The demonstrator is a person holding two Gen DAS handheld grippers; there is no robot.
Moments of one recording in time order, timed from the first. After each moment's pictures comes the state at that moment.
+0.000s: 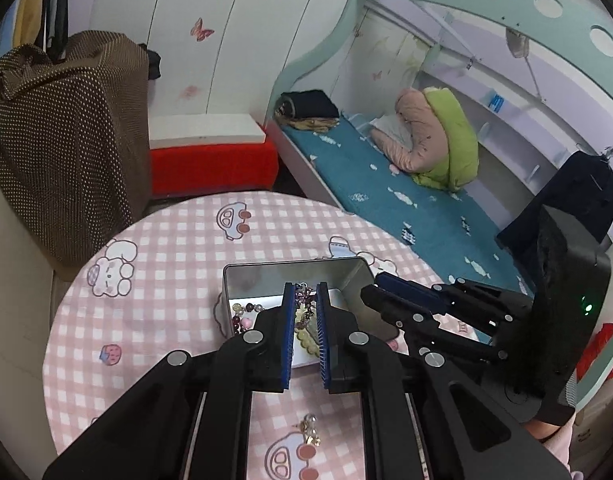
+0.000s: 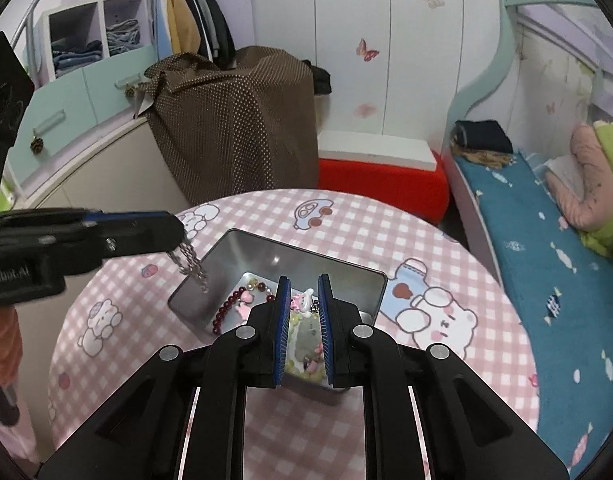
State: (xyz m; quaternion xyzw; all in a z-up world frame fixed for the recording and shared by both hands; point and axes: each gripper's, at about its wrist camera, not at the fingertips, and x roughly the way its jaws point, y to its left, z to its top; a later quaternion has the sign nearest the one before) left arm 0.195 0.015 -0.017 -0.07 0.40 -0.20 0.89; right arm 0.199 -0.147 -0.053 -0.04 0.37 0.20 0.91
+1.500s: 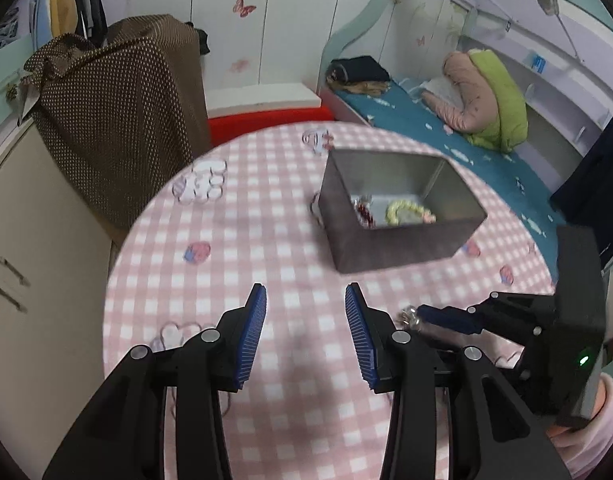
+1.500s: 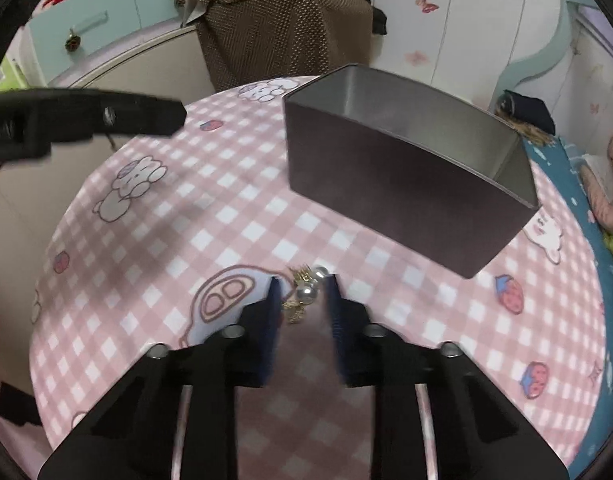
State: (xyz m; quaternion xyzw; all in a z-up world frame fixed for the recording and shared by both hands) left arm 0.128 0.065 -0.071 -0.01 0.45 -0.12 0.89; right arm 0.123 -0.086 -0.141 -0.12 0.44 0.25 0.85
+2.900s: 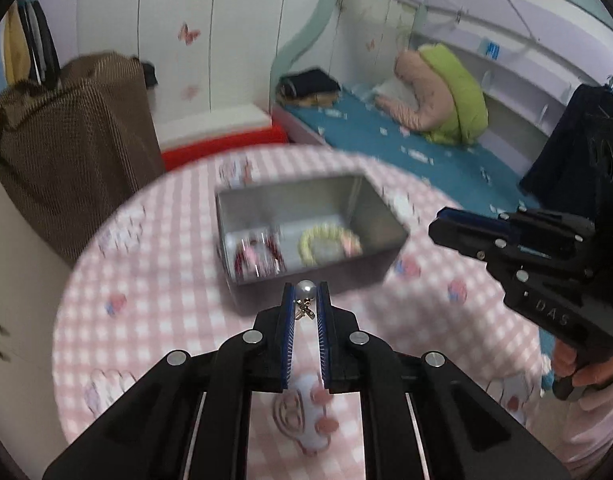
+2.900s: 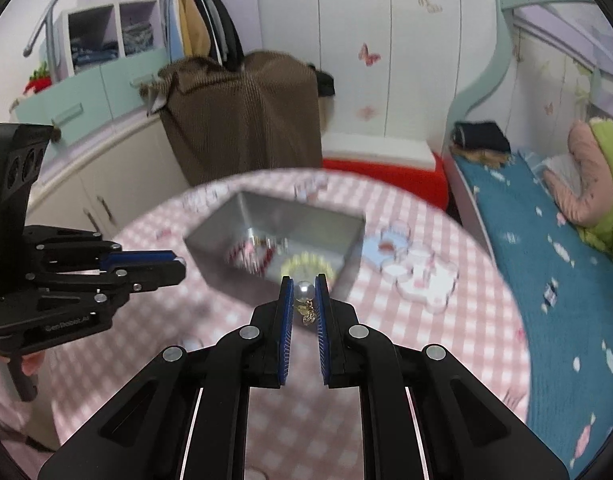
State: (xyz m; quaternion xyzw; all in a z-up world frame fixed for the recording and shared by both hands) left arm 0.136 -0.002 -0.049 0.02 0.39 -0.18 0.90; right arm 0.140 -0.182 -0.054 -0.04 0.34 0.21 0.91
